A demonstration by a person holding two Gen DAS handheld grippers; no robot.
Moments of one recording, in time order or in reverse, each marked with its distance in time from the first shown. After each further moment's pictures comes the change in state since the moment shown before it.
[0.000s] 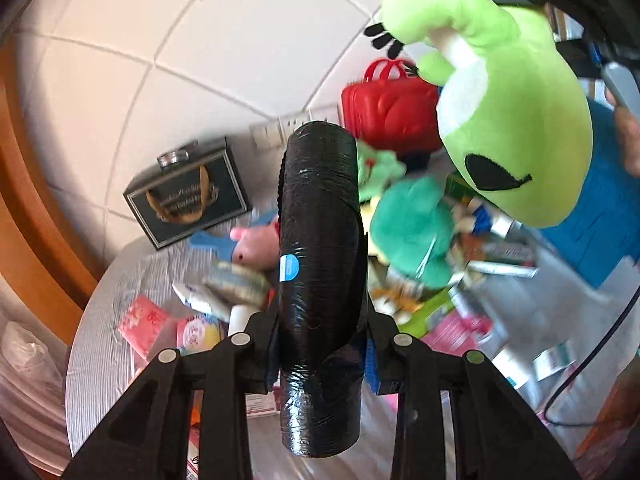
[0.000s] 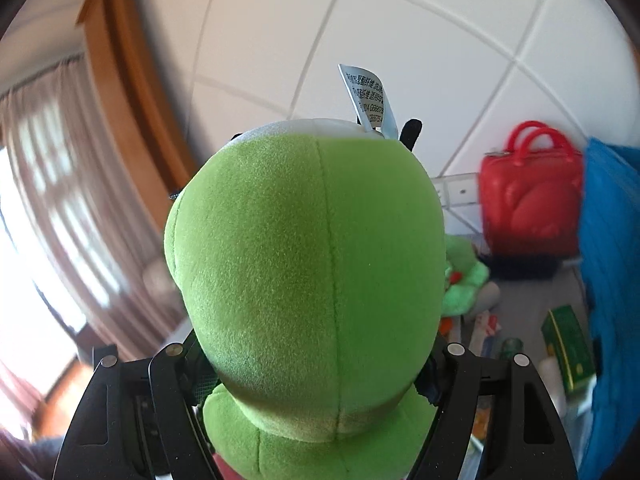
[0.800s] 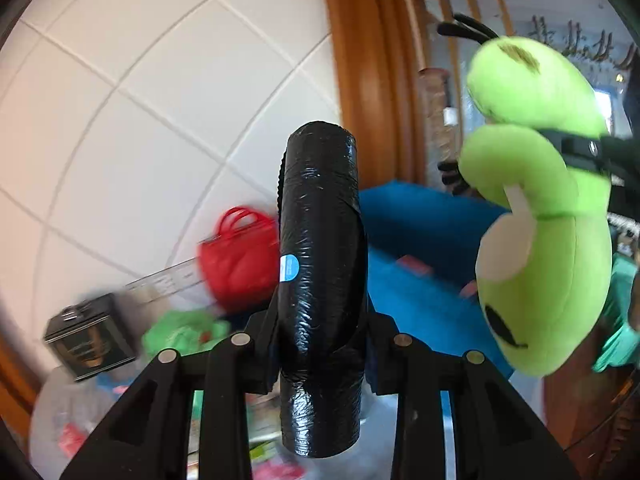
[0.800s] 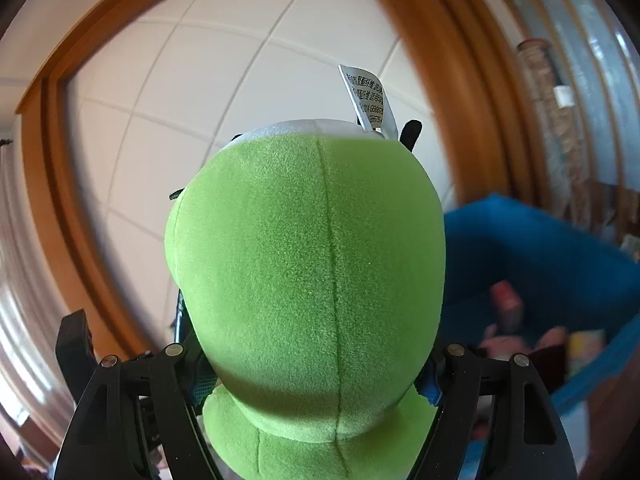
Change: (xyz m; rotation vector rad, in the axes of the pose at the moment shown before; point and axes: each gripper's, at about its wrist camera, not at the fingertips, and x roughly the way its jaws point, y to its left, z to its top) left arm -0.116 -0.212 0.159 0.106 -0.337 -0.319; right arm -0.312 -0.028 -0.020 0.131 -0.371 -0.447
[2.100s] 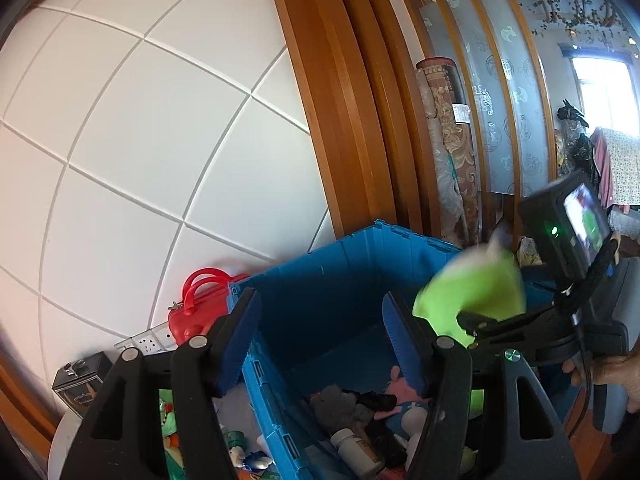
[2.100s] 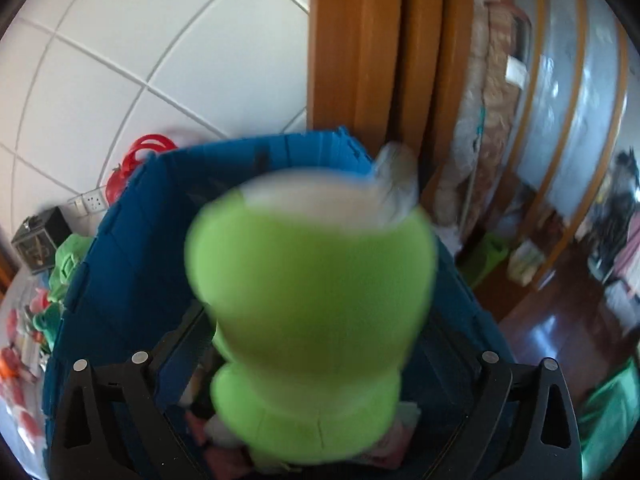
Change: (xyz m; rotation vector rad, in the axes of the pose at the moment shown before) left arm 0.122 -0.157 0.124 0.093 -0.006 0.183; right arm 0.138 -0.231 0.069 -0.198 0.399 -0.429
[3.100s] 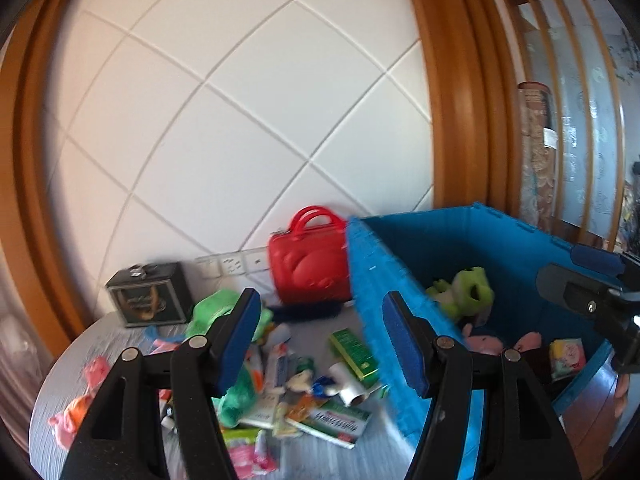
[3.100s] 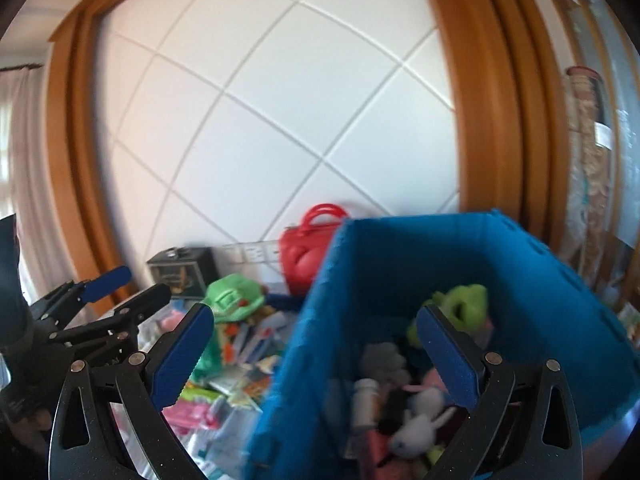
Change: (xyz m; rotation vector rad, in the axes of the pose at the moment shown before) left arm -0.102 0.111 -0.130 -0.253 0.039 0.273; right arm -0.122 0.138 -0.068 -0.071 -0.336 0.461
